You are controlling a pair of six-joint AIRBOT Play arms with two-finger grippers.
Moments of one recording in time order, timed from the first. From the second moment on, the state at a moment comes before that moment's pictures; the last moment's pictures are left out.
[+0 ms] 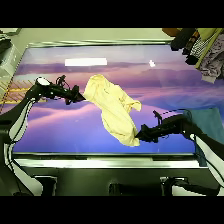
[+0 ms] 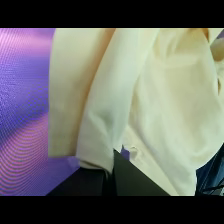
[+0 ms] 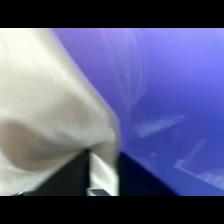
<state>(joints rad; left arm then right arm) 0.00 -1.97 1.64 0.68 -1.22 -1.52 -0.03 -1.45 0.67 2.48 -1.12 -1.93</state>
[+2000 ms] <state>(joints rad) 0.13 -1.21 1.76 1.17 -1.25 -1.68 -0.19 -1.16 1.88 2.13 -1.54 -1.32</state>
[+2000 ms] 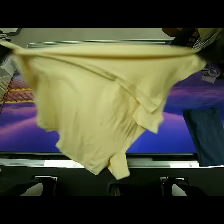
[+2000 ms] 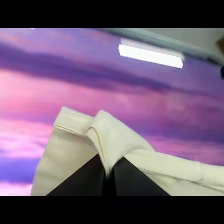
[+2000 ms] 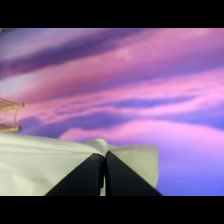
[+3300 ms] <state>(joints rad) 0.10 -1.67 1.80 1.25 -1.42 -1.66 -0.23 -1.53 1.43 2.16 -1.27 -1.62</state>
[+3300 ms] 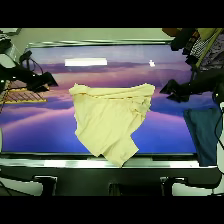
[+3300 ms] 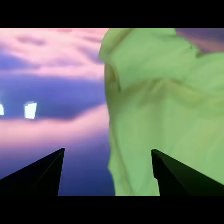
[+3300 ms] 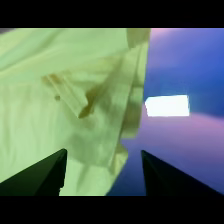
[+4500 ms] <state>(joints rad) 0.20 -0.67 0.43 0.79 -1.32 -1.65 -0.12 -1.65 1.14 2.57 -1.00 -1.76</state>
